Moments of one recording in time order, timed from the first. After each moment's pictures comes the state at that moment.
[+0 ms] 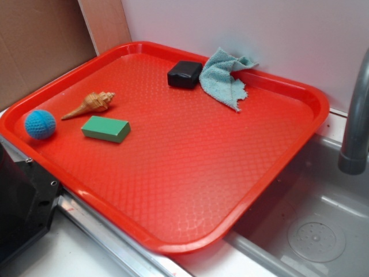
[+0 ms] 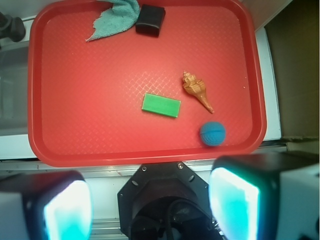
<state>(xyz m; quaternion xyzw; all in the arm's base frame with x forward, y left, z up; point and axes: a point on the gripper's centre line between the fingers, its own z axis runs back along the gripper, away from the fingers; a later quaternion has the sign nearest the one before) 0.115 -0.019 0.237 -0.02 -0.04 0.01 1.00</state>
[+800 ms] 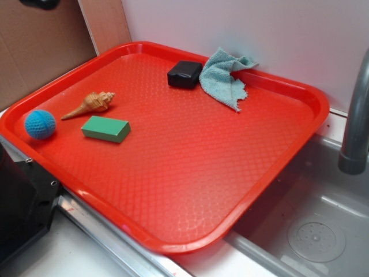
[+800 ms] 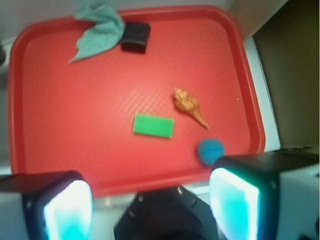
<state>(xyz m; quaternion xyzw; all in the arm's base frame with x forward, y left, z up) 0.140 -0.014 0.213 0.00 -0.11 0.07 0.99</state>
